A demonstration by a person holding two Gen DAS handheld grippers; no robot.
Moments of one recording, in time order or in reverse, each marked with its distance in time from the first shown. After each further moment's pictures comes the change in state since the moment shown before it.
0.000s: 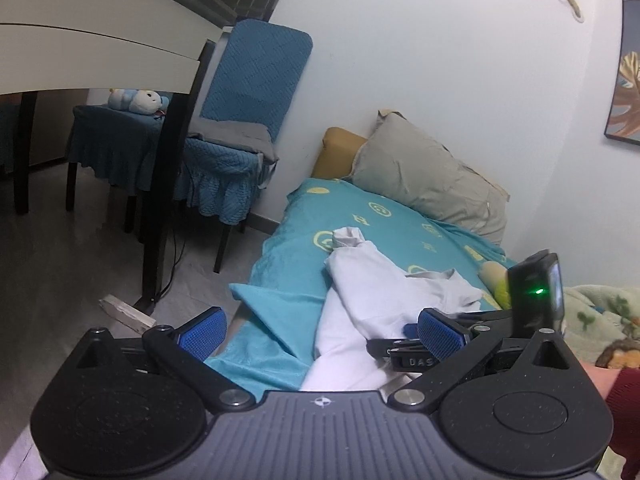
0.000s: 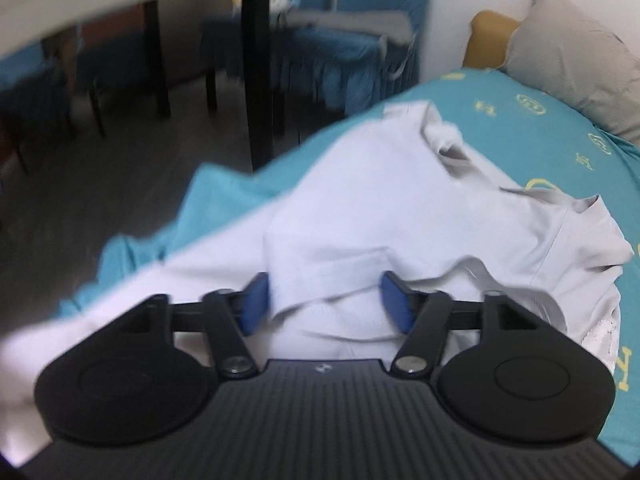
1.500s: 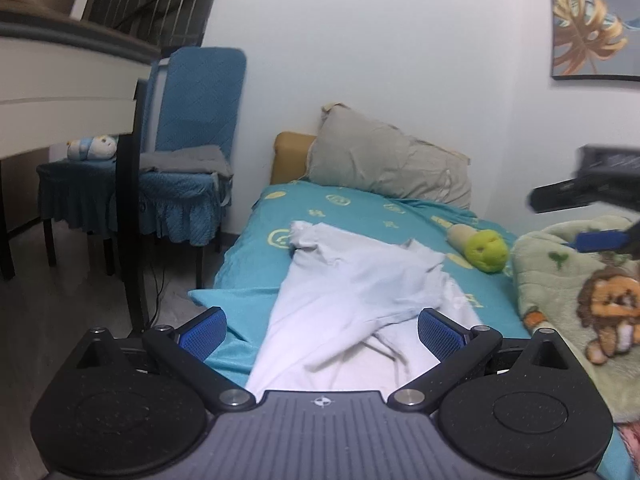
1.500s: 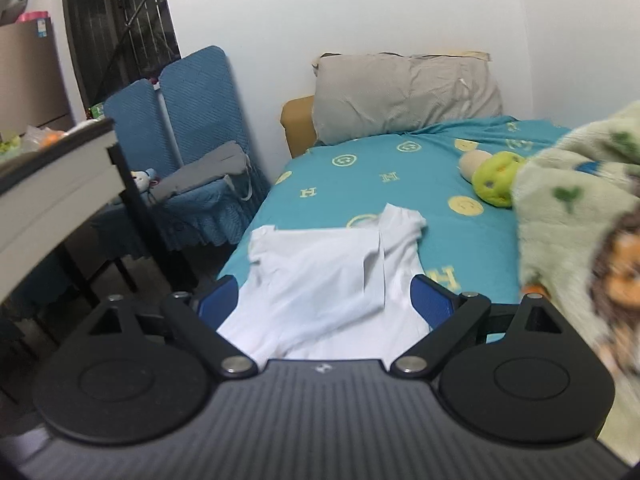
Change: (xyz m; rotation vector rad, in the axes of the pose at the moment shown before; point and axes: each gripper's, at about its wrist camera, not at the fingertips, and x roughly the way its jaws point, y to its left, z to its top) left arm -0.028 -0.068 -0.033 0.225 -0.019 -0.045; right arm -0.243 -0.018 -0.047 0.595 -0.322 -0.262
